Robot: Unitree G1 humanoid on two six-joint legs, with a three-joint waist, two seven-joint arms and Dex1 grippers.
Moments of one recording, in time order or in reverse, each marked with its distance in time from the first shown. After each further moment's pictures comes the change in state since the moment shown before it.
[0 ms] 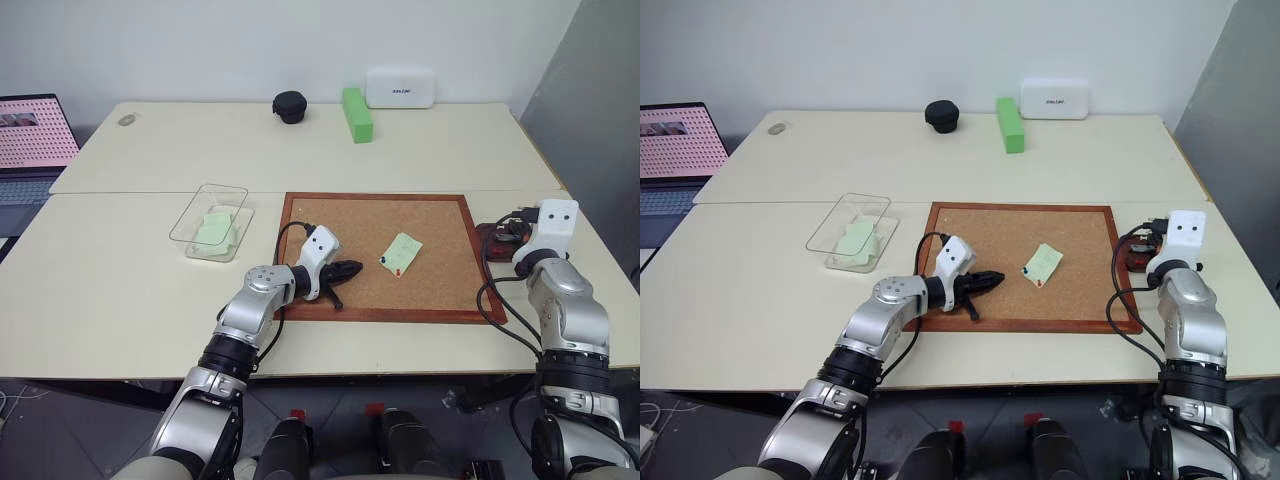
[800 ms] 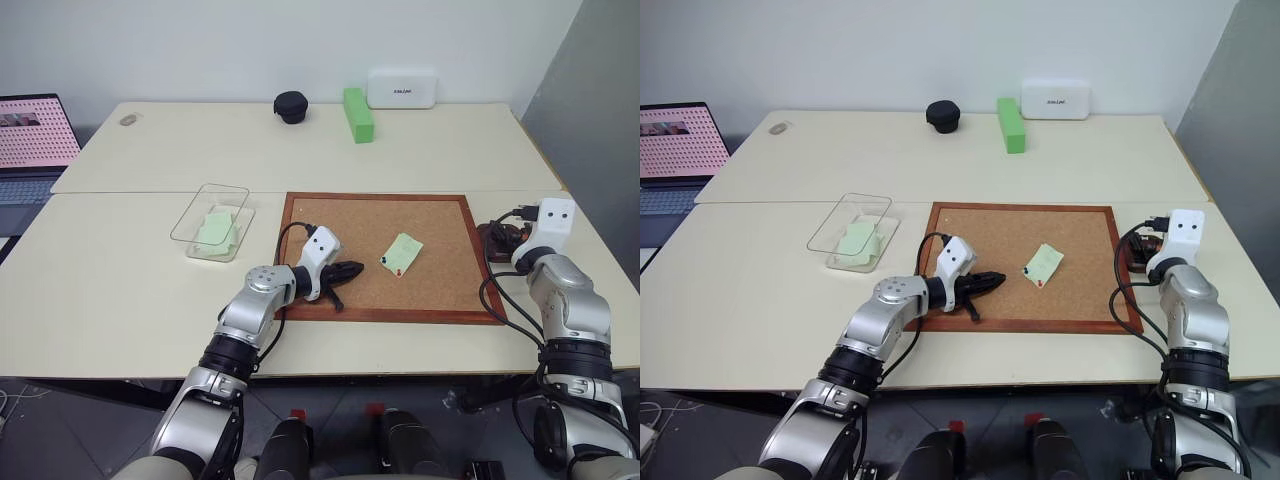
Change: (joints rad) left arm 0.000 -0.003 -0.001 0.000 0.001 -0.001 -0.004; right arm -0.033 -0.006 0.004 0.061 0.022 -0.003 0.046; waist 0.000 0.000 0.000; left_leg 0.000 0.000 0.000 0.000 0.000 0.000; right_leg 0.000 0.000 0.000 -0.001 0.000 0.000
